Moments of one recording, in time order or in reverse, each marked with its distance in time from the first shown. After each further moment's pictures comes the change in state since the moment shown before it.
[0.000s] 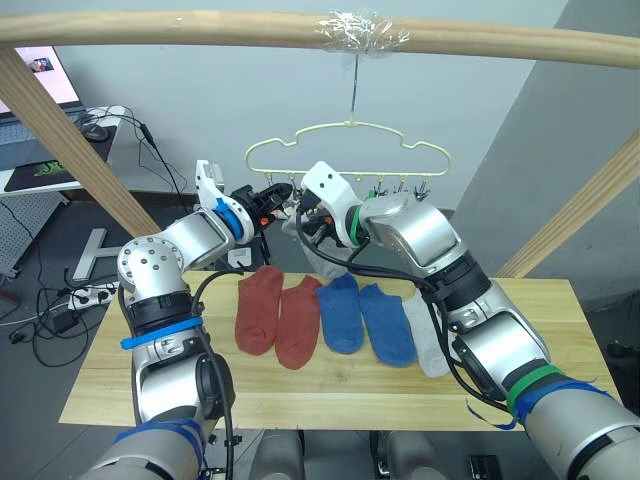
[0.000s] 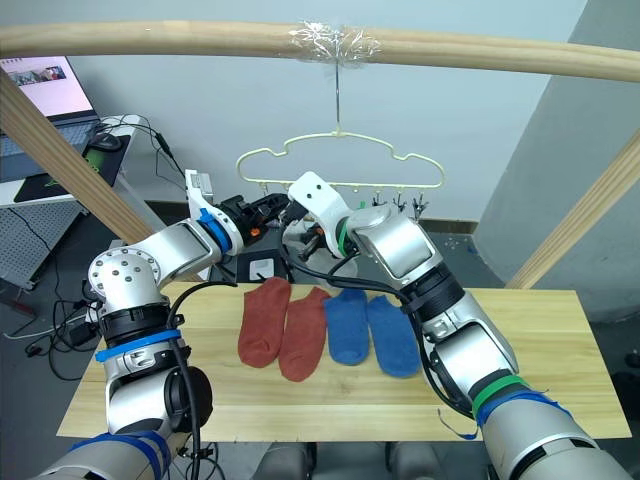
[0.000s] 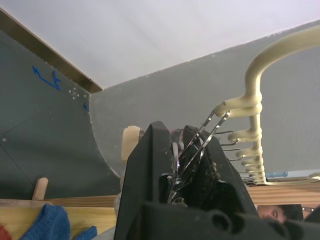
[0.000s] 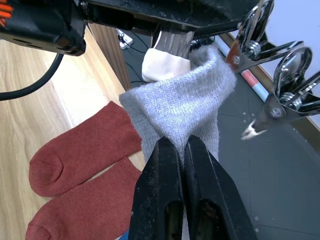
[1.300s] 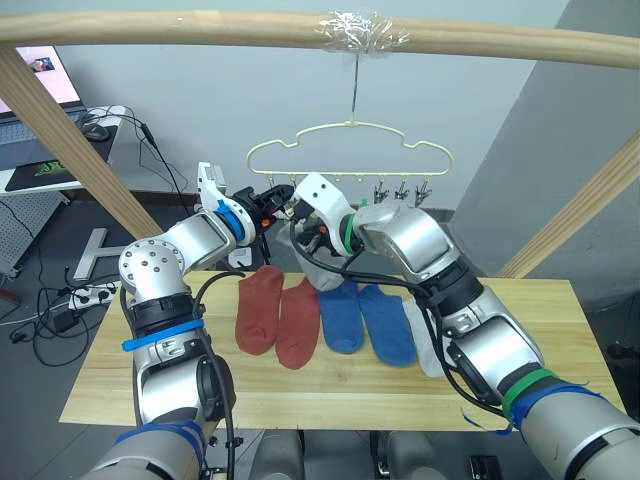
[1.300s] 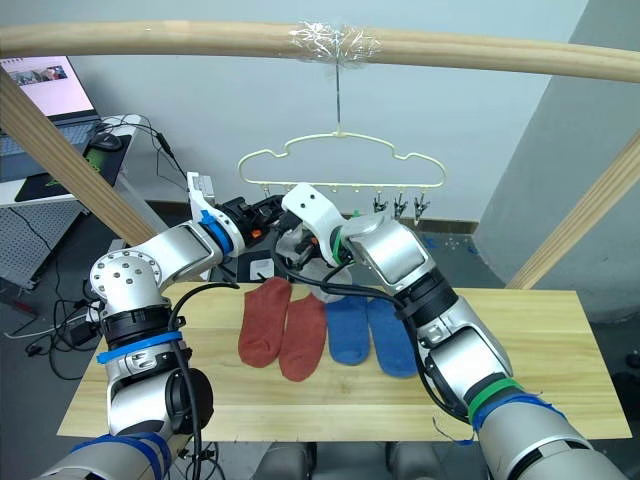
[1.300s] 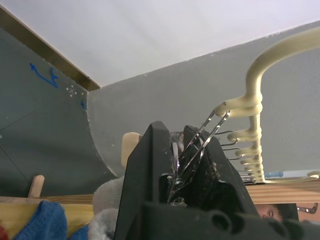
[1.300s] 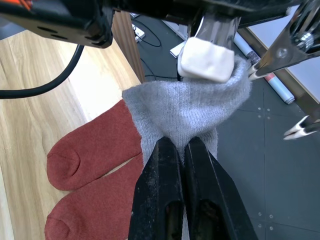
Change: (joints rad) left arm 0.006 -0.001 0.000 -0.001 -0.022 0.000 0.015; right arm 0.014 0.025 0.006 -0.006 -0.009 0.032 0.019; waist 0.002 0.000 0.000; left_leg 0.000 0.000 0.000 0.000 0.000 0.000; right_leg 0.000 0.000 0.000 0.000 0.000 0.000
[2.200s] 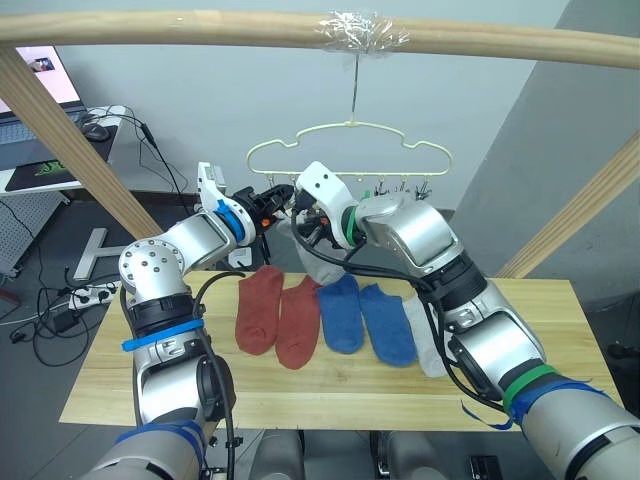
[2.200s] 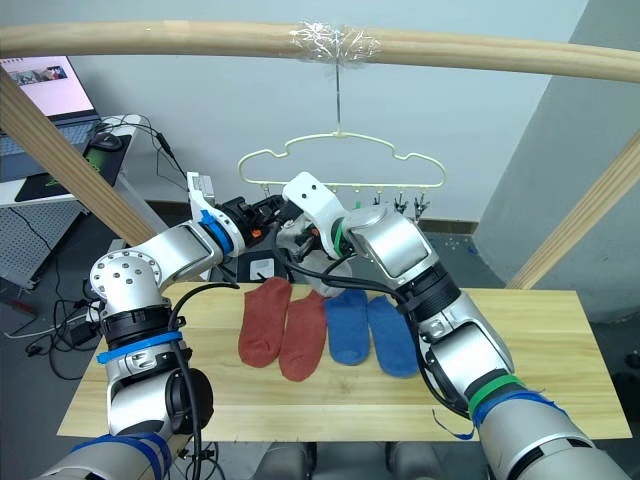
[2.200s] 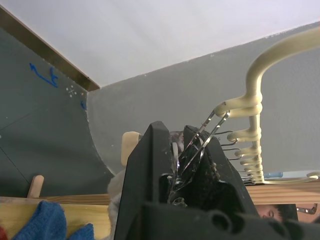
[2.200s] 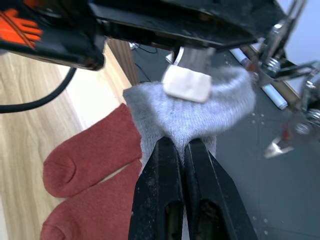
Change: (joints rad) left arm 0.000 0.000 -0.001 0.000 -0.005 -0.003 0.003; right arm -0.023 0.006 -0.018 0.000 0.001 0.000 0.002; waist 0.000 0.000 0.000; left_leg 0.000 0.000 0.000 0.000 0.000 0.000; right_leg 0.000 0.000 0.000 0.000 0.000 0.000
